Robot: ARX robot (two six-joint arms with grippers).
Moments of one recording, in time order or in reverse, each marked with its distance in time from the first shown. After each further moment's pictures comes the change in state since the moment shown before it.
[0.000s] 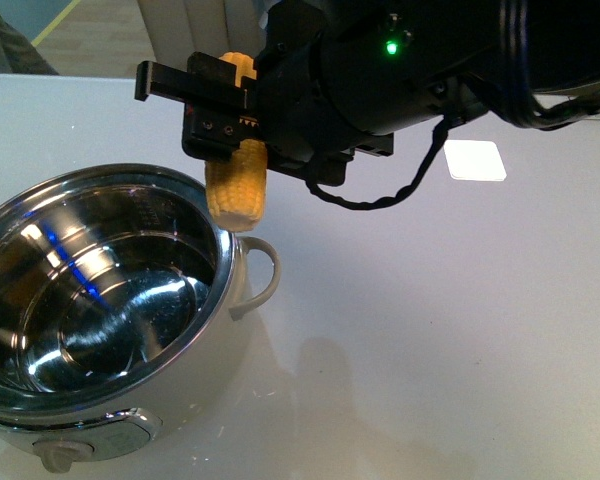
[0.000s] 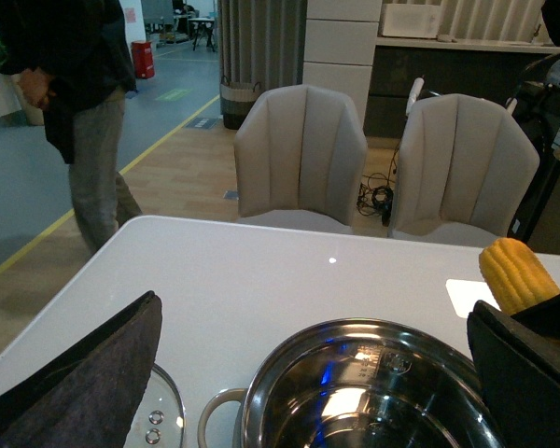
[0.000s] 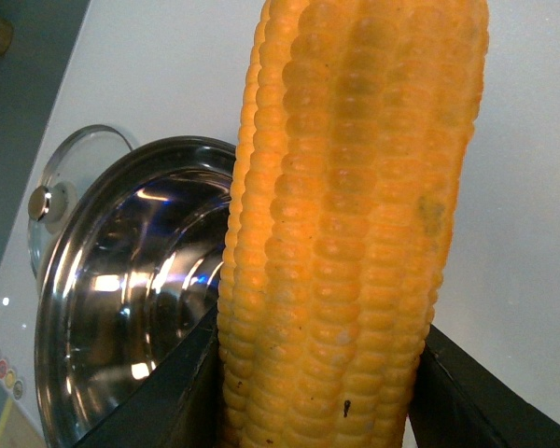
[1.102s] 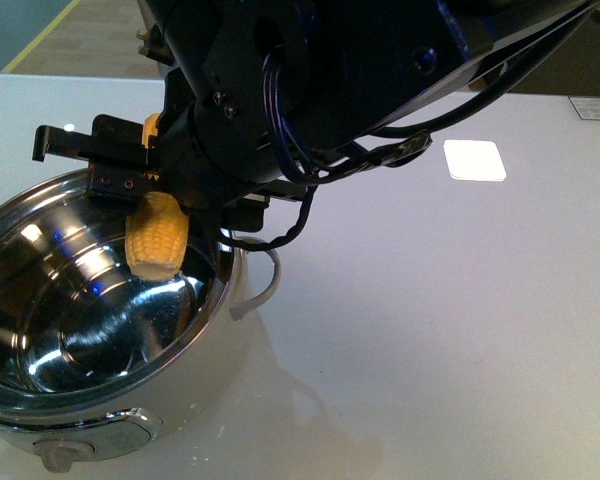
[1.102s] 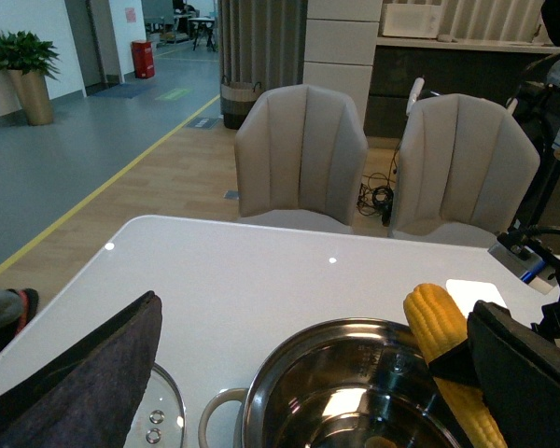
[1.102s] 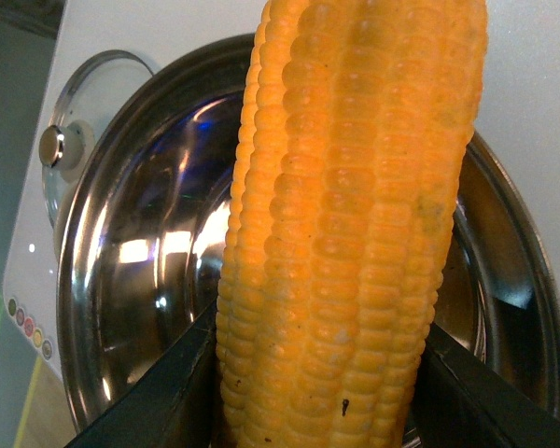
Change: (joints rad) left arm 0.000 0.000 0.000 0.000 0.000 0.000; right arm 0.116 0.170 0.165 -0.086 -0.017 0.075
